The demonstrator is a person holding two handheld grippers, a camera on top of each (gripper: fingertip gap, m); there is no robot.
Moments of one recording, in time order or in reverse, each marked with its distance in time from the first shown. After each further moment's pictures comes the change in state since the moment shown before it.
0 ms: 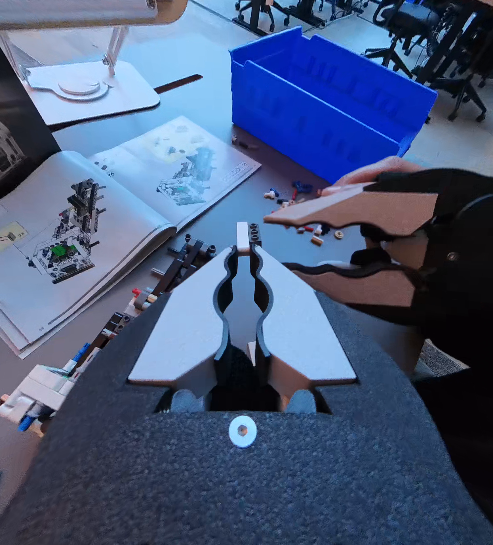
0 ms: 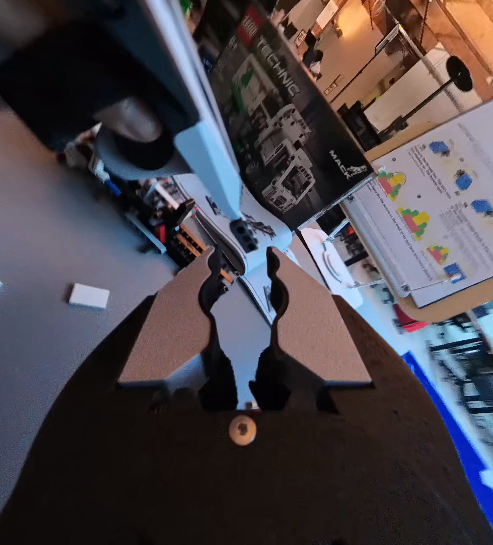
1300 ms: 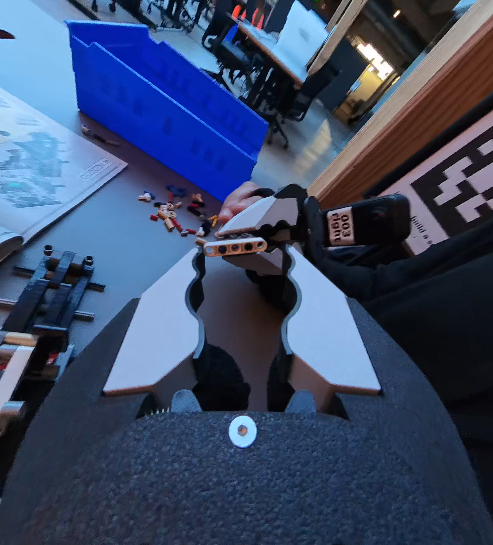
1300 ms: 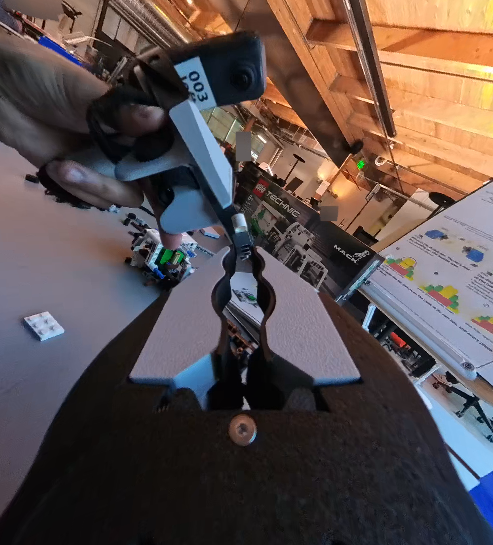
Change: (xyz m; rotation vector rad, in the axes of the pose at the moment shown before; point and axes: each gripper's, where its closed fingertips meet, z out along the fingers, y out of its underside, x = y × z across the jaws) left arm 0.054 -0.011 -0.023 0.018 0.560 -0.195; right arm -0.001 -0.031 -0.030 0.539 -0.079 0.160
